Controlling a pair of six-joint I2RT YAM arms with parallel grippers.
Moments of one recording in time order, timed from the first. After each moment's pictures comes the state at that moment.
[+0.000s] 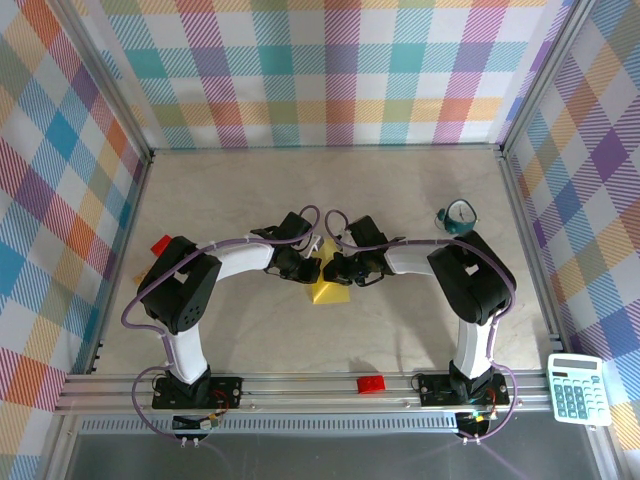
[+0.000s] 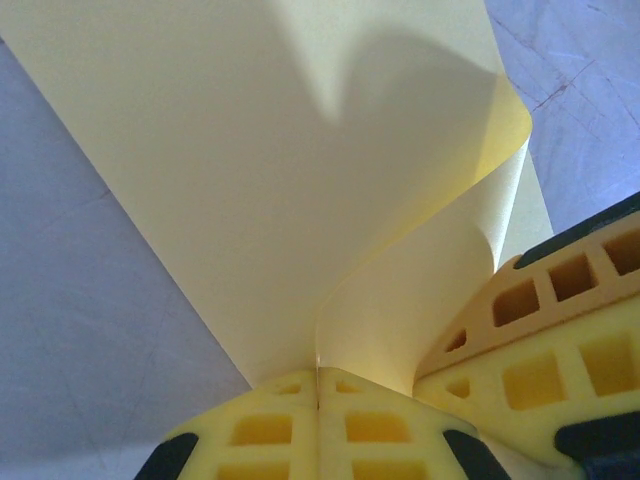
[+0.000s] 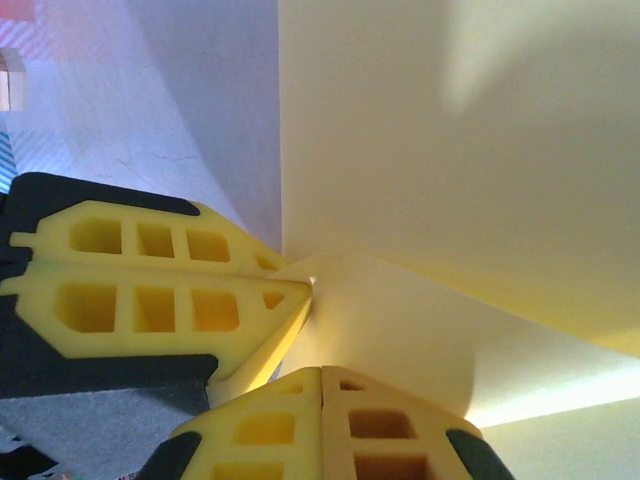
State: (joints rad) left arm -0.59 1.84 1.06 -0.40 0.30 -0.29; right arm 0.62 1.88 0.96 -0.08 -0.62 0.64
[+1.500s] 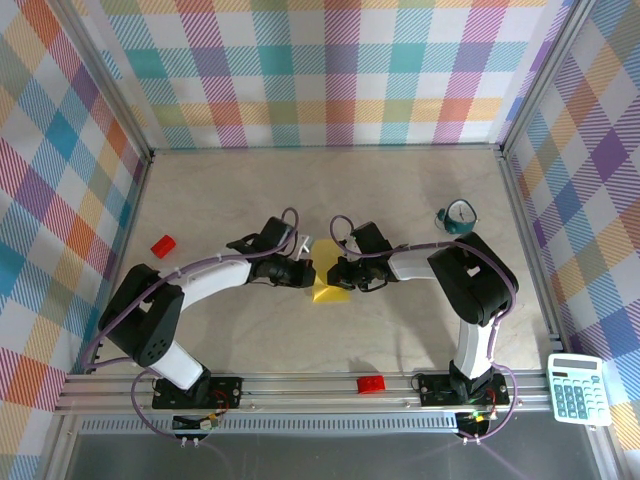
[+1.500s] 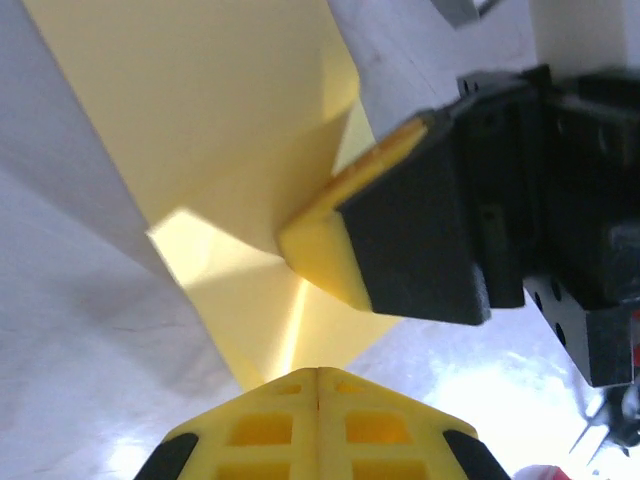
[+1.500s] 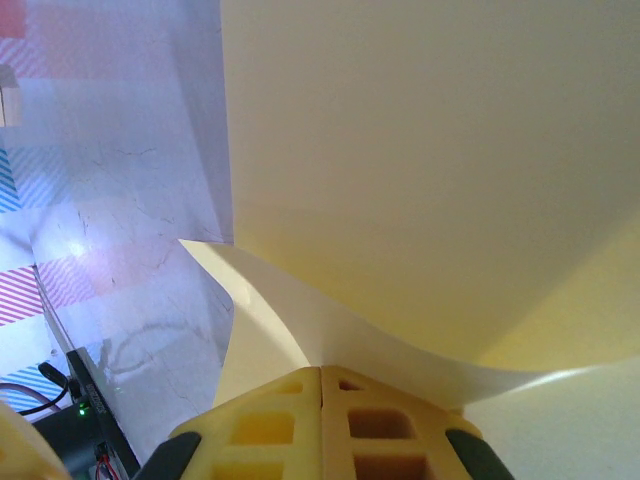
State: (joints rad) left arm -0.61 1.57 0.88 -0.32 0.44 -0.44; right arm 0.62 1.87 0.88 0.02 -0.61 0.69
